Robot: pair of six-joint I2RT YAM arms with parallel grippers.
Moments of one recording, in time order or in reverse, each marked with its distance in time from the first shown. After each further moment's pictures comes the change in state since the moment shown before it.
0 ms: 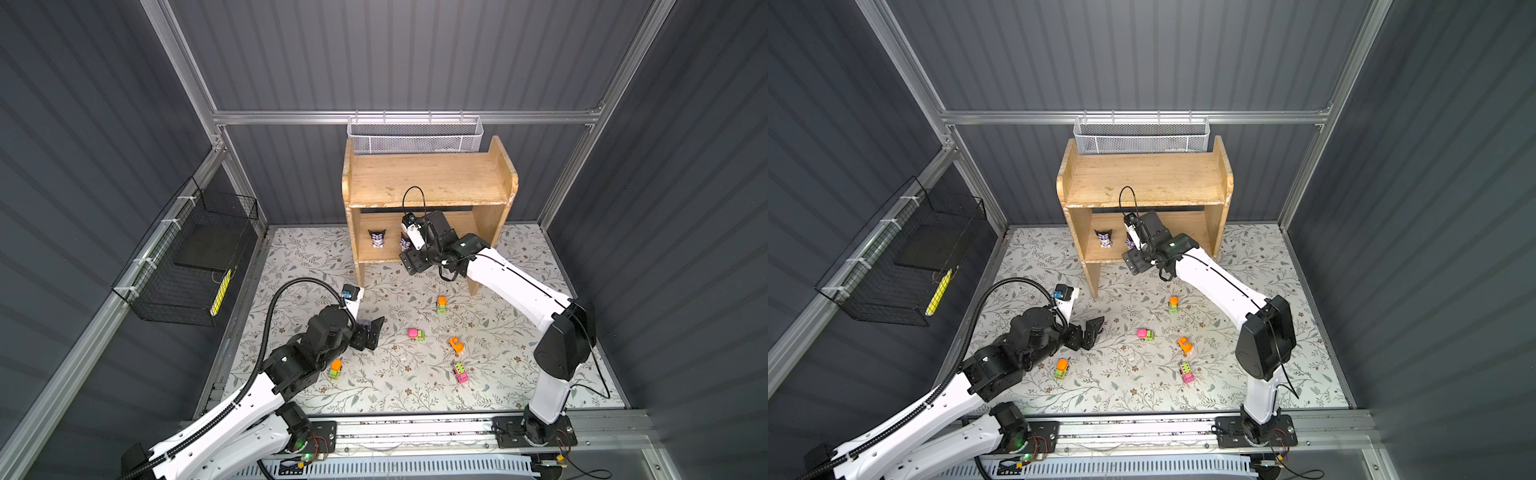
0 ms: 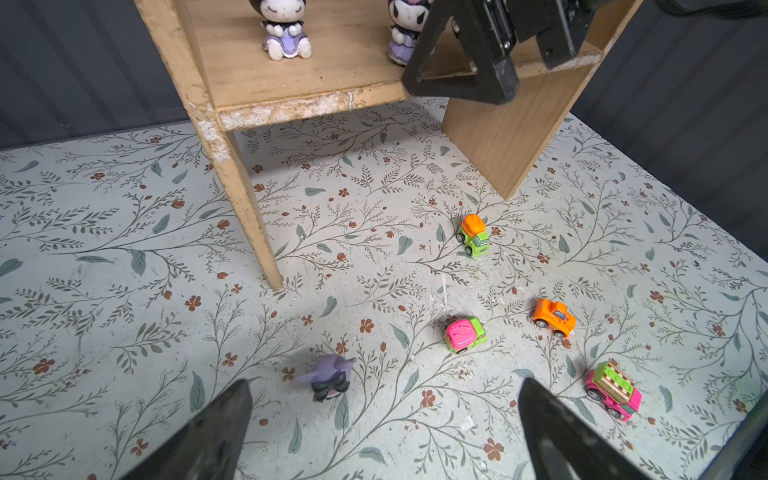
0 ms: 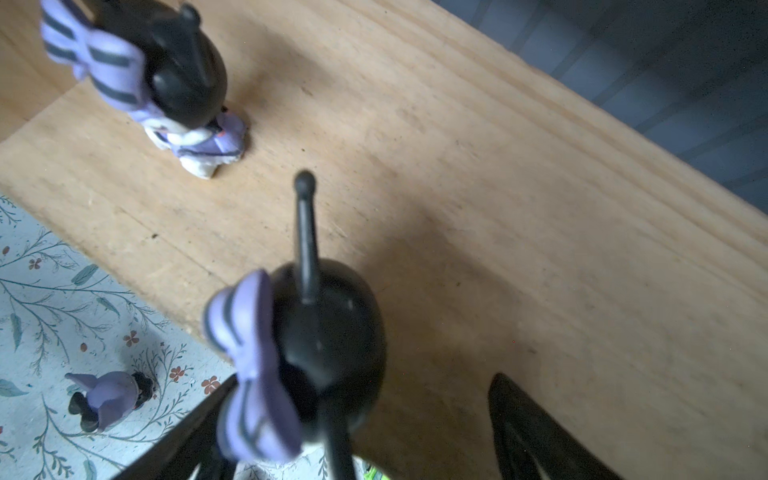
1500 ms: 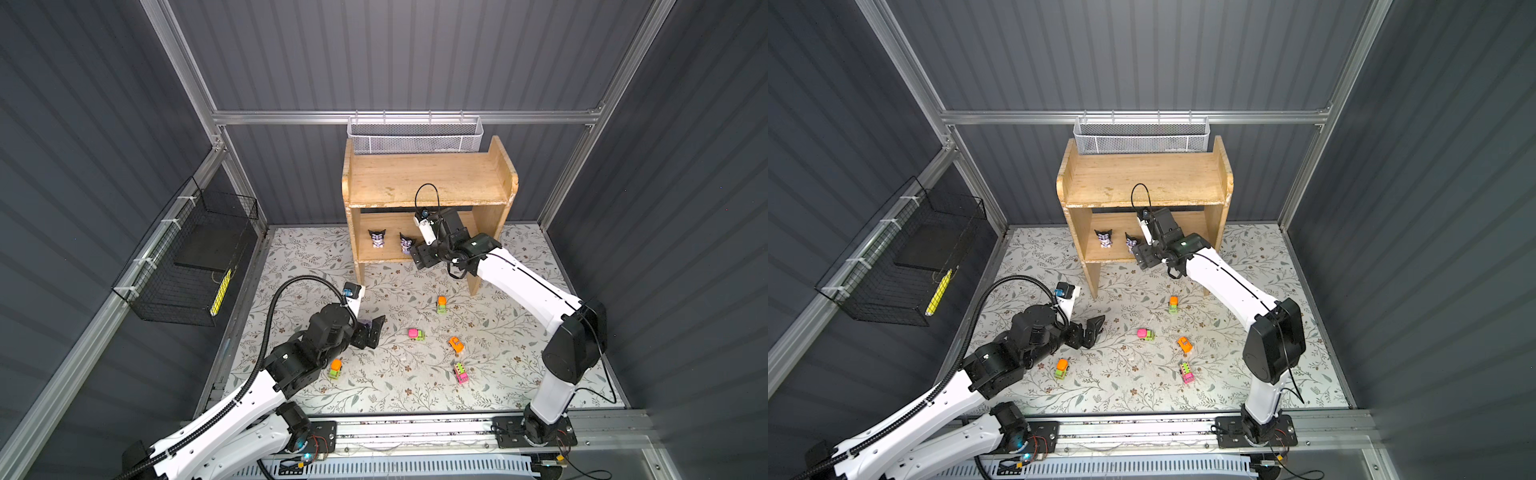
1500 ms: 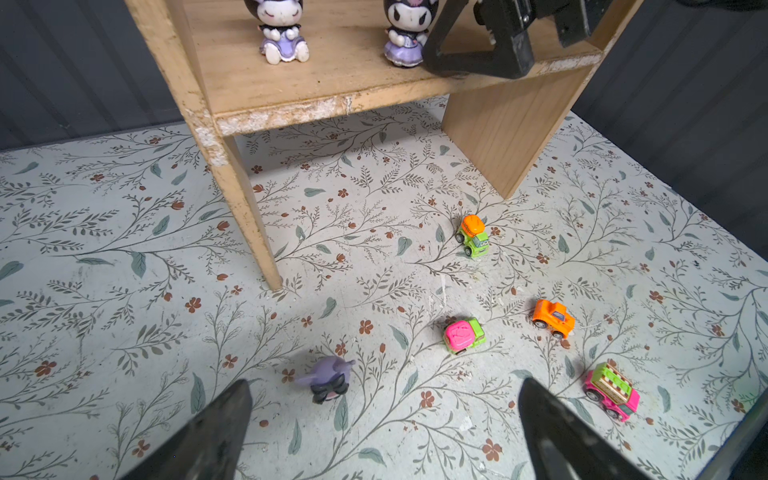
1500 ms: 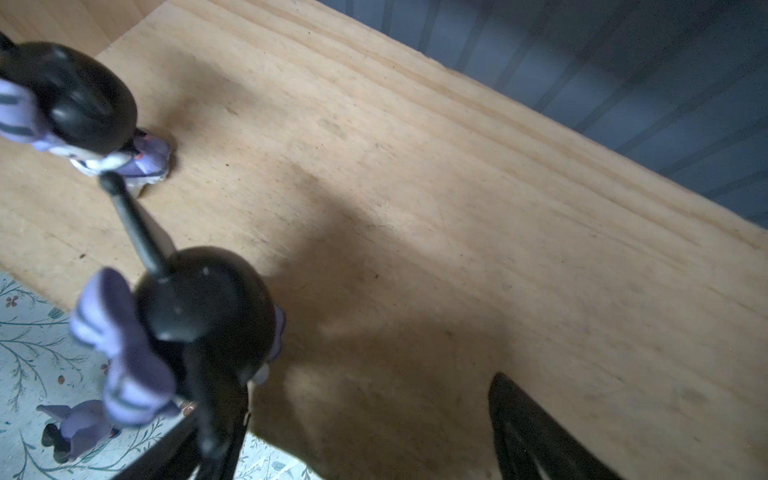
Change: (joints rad) left arm 0.000 0.022 0.026 -0.015 0.000 0.000; right arm -0.058 -0.047 -0.057 0.057 -0.003 0.025
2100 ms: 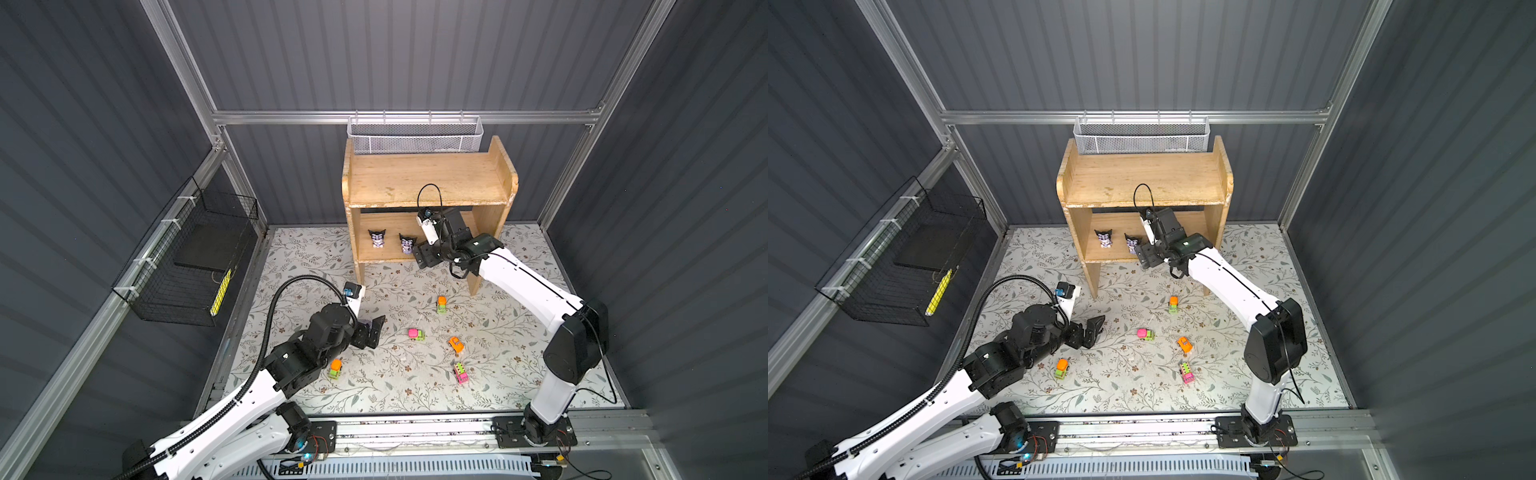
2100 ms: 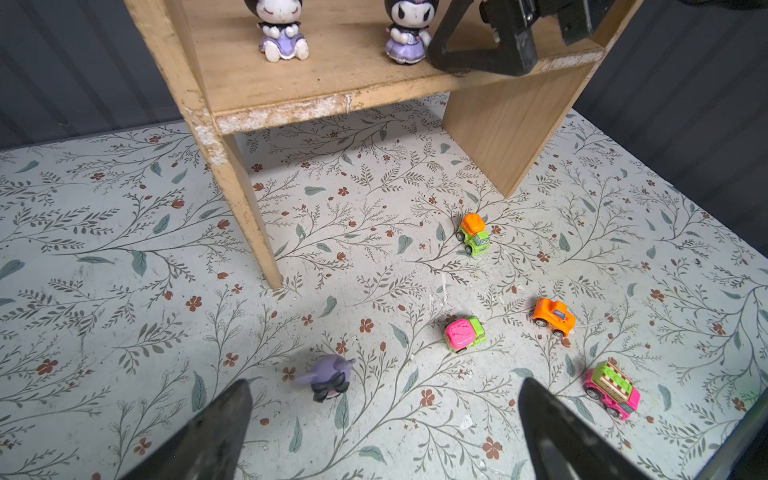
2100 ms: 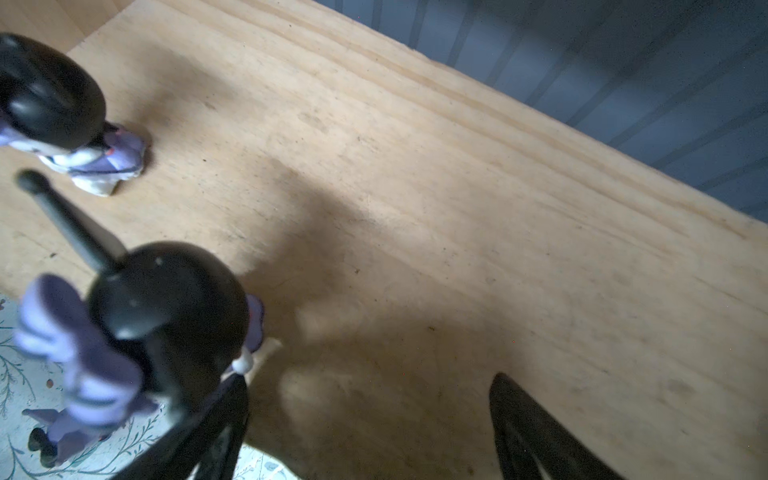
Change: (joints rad) left arm 0.000 0.005 0.009 -0.007 0.000 0.000; right arm -0.015 -0.012 -0.022 0.008 -0.005 0.000
